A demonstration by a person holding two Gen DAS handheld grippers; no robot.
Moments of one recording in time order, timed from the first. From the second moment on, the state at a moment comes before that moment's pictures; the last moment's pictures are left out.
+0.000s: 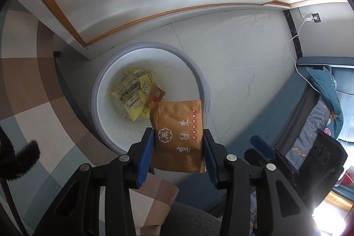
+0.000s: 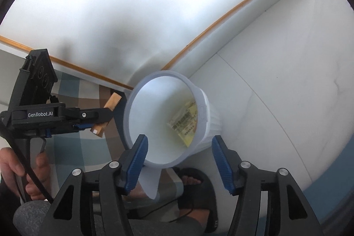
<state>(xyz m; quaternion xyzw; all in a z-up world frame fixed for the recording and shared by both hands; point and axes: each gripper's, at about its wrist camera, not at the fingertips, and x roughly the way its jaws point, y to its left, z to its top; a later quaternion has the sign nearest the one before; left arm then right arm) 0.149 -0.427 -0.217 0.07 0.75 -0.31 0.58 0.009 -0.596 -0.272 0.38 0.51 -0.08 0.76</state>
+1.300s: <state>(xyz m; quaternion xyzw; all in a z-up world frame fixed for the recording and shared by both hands) 0.123 -0.382 -0.111 0.10 0.58 -0.26 0.76 0.016 -0.582 -0.197 0.34 0.47 -0.05 0.81</state>
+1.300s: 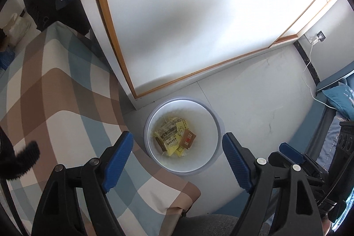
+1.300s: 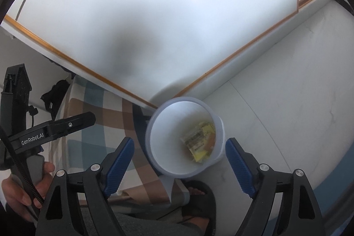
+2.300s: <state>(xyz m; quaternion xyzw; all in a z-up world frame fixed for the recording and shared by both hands) 0.095 -0.349 -0.081 0.09 0.54 -0.24 0.80 0.005 -0.558 -0.155 0.29 0.46 -0.06 0.83</state>
